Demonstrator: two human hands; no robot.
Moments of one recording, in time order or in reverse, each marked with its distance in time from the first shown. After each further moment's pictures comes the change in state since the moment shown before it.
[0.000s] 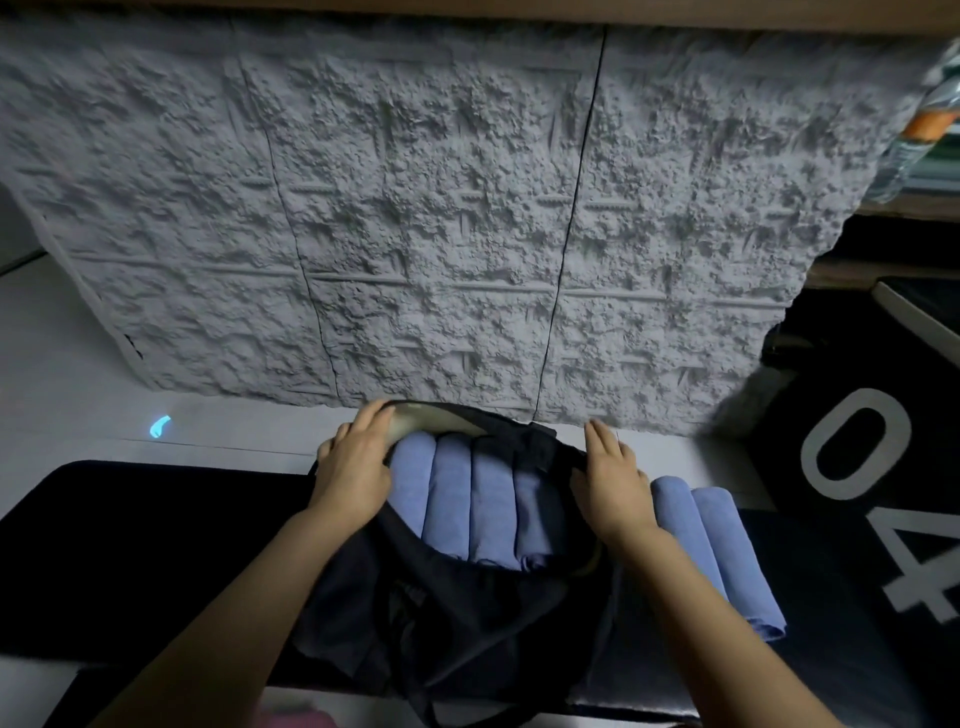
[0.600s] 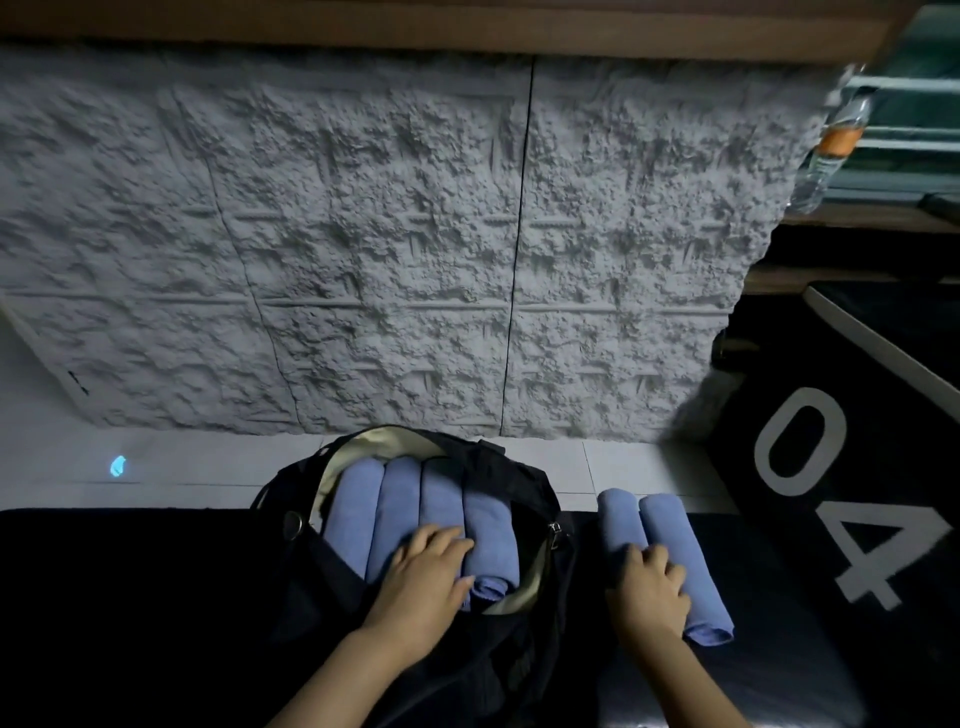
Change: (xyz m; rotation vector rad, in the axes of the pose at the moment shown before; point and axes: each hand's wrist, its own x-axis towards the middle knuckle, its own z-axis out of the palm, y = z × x) left_hand -0.071 0.084 0.079 0.008 -0.290 0.370; right_hand -0.056 0.108 0.042 -0.122 -0.073 0.476
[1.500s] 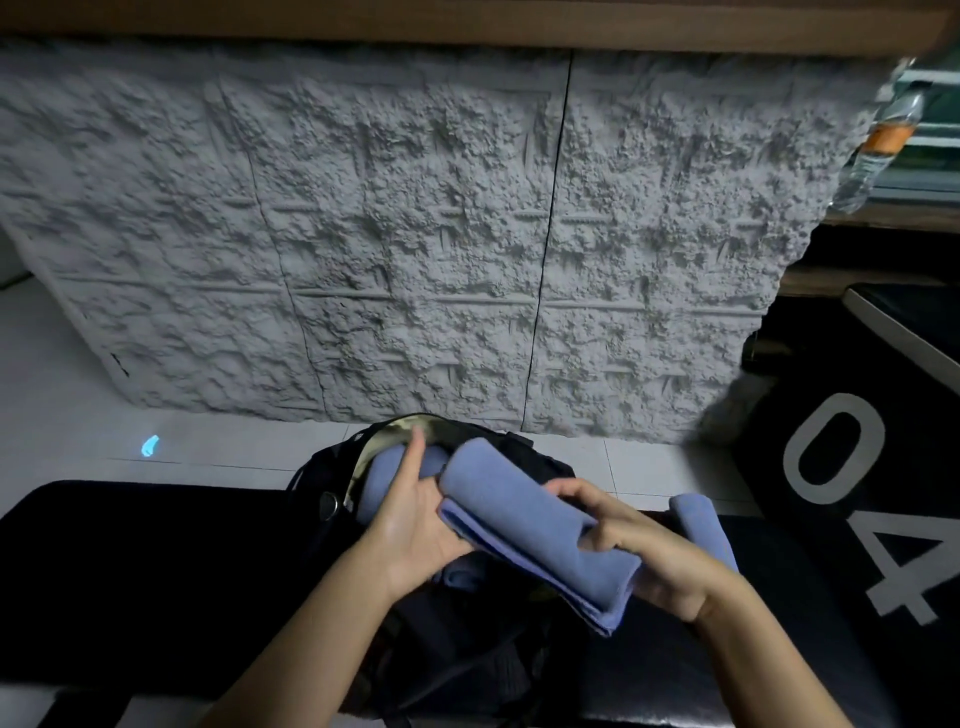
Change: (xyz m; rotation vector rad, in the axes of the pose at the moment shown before) left_hand 0.002 0.011 -0.092 -2.076 -0.155 -0.523; right_hand -0.055 -0.047 -0.121 1.136 -0.930 -0.629
